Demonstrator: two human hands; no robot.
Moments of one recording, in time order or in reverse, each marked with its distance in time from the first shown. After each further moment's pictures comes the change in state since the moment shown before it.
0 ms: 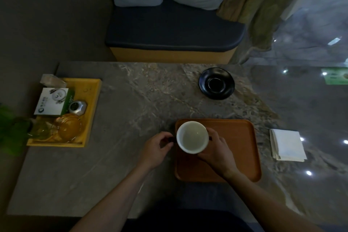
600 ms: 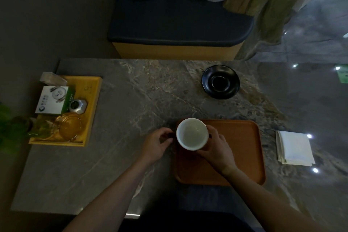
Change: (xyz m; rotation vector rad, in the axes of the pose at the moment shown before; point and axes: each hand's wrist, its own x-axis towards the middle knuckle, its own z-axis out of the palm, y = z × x) left_hand 0.021 0.003 -0.002 0.012 -0.002 -0.036; right_hand 0.022 0.009 0.006 0.011 -0.042 0.015
